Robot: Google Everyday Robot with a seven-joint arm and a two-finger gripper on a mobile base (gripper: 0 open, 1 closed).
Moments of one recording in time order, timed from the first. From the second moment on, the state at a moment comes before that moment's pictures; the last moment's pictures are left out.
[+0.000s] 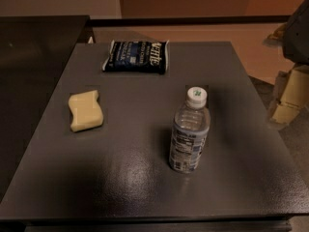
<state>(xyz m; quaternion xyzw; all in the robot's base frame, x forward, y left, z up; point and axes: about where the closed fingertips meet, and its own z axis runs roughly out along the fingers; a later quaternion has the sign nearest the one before) 0.438 -0.217 0.976 -0.60 0.78 -0.03 0.16</state>
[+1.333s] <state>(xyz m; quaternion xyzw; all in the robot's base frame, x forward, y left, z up) 0.397 -0.184 0.969 -0.63 0.73 0.08 0.25</state>
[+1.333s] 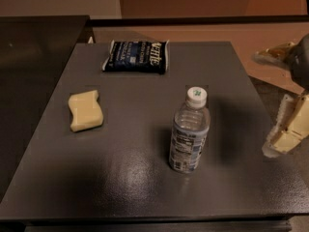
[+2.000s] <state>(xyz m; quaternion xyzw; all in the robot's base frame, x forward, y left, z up) 0.386 -0.132 0.952 -0.63 0.71 0.15 0.28</state>
